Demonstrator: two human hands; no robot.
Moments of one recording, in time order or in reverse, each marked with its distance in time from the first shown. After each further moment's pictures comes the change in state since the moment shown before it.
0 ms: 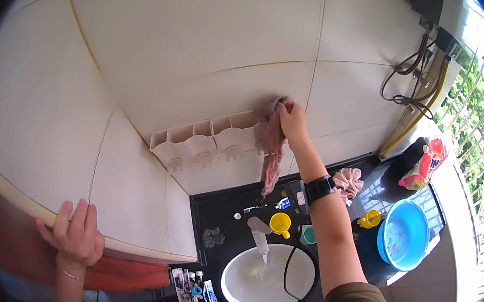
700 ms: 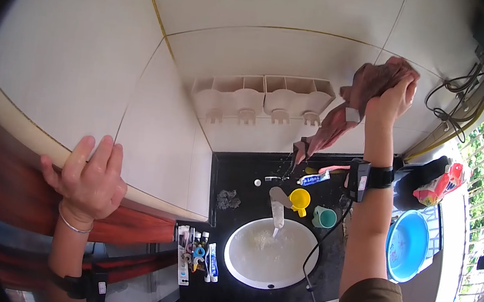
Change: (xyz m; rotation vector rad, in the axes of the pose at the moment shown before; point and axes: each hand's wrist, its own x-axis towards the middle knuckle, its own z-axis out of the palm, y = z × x) left_hand 0.000 0.004 0.001 0.011 0.016 -0.079; right_hand 0.003 -0.075 -0.056 0.979 0.432 -0.388
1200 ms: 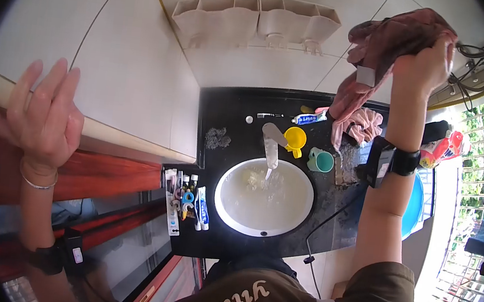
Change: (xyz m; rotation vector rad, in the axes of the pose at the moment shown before) left_hand -0.005 -0.004 0.000 0.000 -0.045 -0.001; right_hand -0.021 -0.059 -0.013 -0.059 -0.132 0.003
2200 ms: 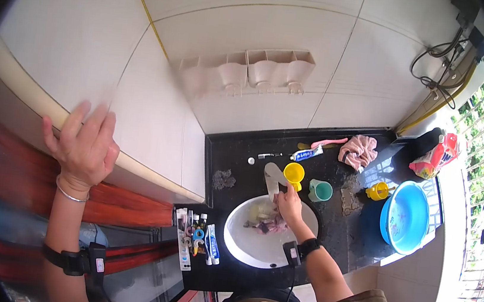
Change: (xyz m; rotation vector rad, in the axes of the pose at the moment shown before) left_hand 0.006 0.006 -0.004 -0.050 0.060 -0.025; right_hand -0.330 0.074 -0.217 -1.235 -0.761 0.781
